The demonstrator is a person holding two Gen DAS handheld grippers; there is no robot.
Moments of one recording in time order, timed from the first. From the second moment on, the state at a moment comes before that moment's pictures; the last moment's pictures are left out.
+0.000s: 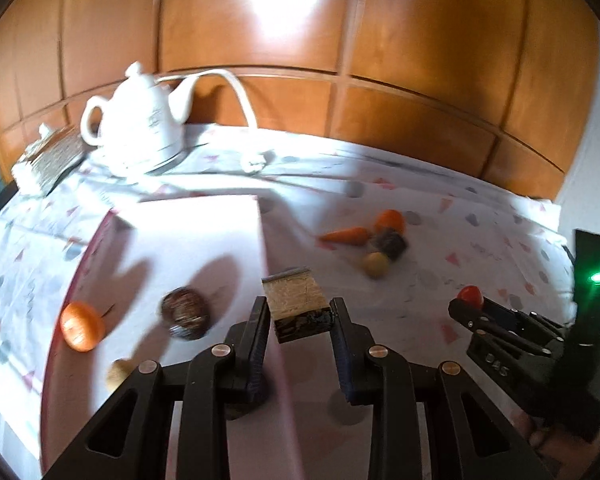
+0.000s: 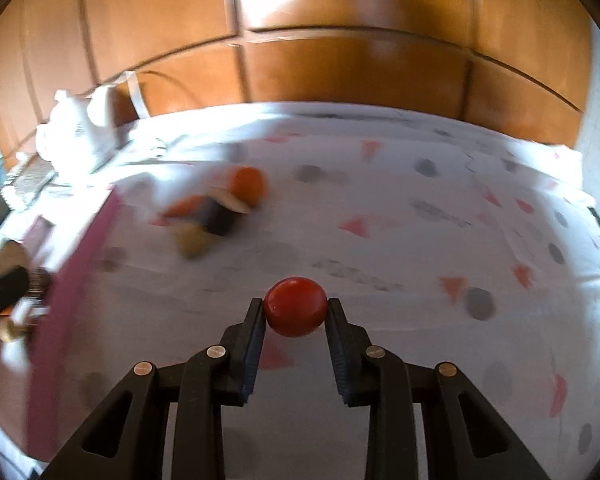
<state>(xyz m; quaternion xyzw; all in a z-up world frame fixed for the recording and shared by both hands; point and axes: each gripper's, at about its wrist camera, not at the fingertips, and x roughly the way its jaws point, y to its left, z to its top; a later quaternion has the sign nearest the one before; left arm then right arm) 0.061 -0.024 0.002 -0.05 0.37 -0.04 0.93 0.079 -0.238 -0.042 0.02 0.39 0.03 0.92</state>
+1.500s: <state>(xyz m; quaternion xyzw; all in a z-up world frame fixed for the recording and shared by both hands) 0.032 0.057 -0.006 -0.07 0.35 0.07 0.93 0.057 -0.144 -0.032 0.05 0.40 0.19 0.90</state>
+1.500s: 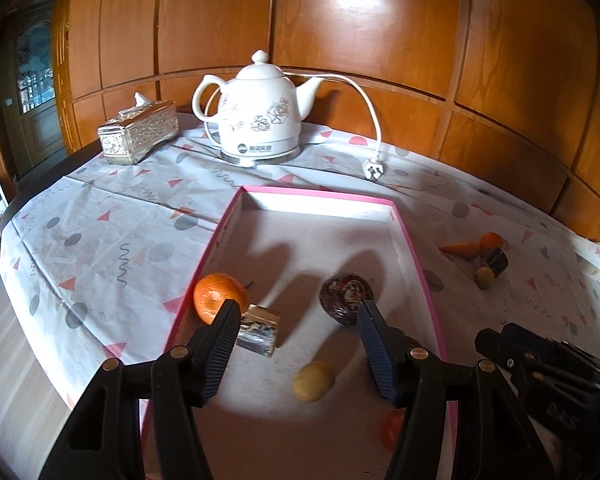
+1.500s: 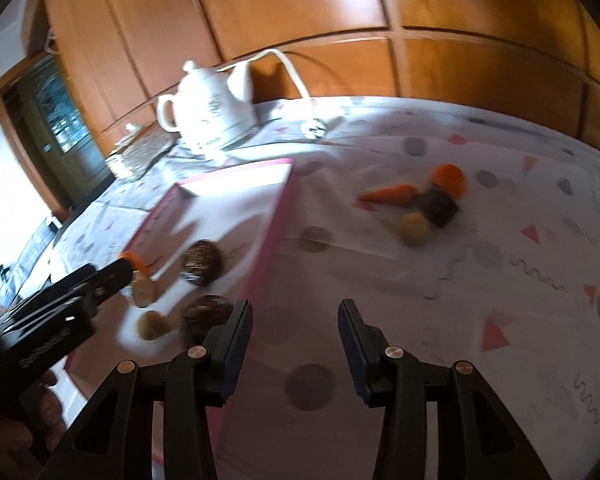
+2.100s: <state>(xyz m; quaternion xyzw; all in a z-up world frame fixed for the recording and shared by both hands) 0.045 0.000 0.005 -0.03 0.35 -0.01 0.94 0.094 -0.211 -0.051 0.08 0.41 0.09 0.90</state>
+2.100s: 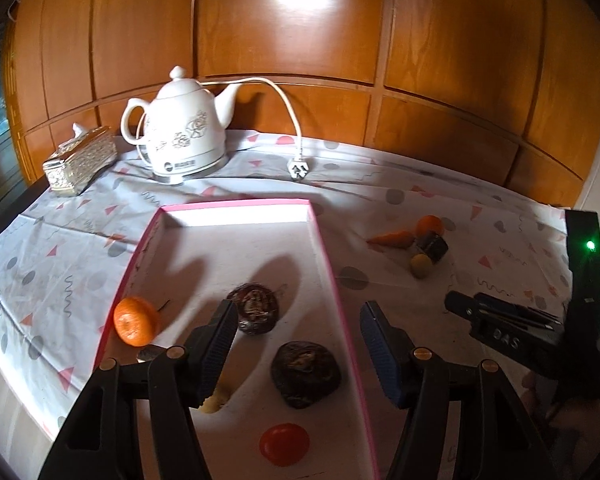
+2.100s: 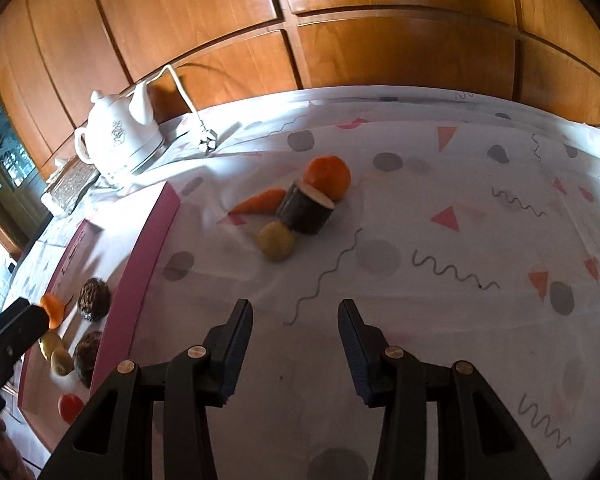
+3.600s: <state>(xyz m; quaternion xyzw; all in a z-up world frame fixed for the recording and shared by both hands) 0.110 -0.053 -0.010 -0.06 0.43 -0.07 0.90 0.137 -0.268 -0.060 0.10 0.41 -0.01 0.91</state>
